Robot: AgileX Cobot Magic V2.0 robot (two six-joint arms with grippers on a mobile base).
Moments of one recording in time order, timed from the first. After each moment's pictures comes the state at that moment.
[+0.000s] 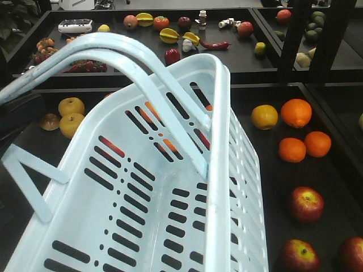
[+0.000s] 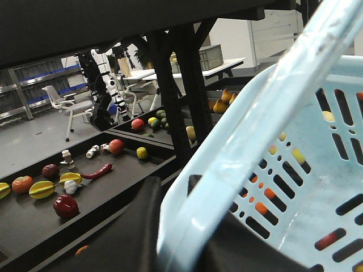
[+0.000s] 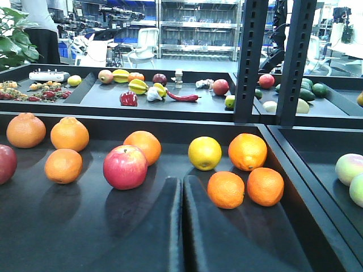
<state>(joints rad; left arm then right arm) -0.39 0.69 -0.71 1.76 -0.25 -1.58 0.08 -0.01 0.03 -0.12 0.11 0.02</state>
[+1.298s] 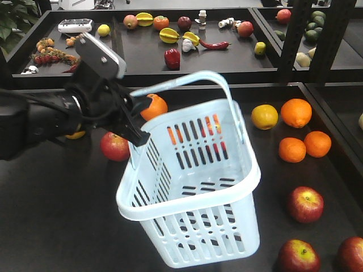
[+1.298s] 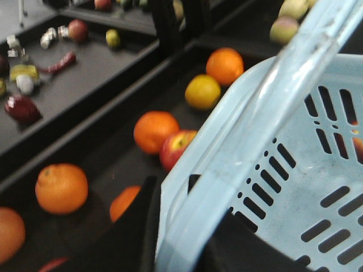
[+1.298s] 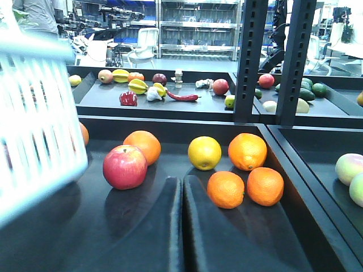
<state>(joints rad) -0.39 1.53 -1.08 1.76 -0.22 -1.46 0.08 -0.01 0.03 -0.12 0.11 0.02</state>
